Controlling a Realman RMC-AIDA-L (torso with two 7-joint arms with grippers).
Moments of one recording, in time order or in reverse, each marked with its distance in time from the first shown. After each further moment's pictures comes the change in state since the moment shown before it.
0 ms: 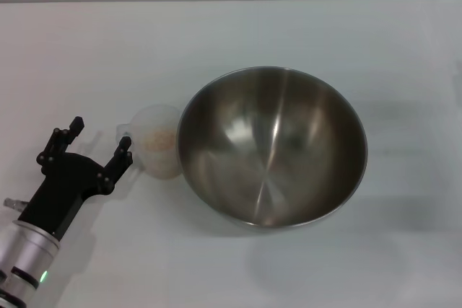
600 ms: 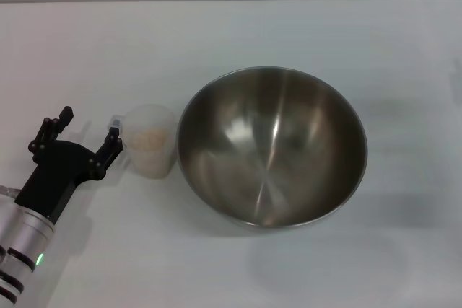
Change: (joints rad) left arm -0.044 0.002 -0.073 0.015 -0.001 -0.070 0.000; right arm 0.010 -0.003 0.000 0.000 -0.002 0.011 0.022
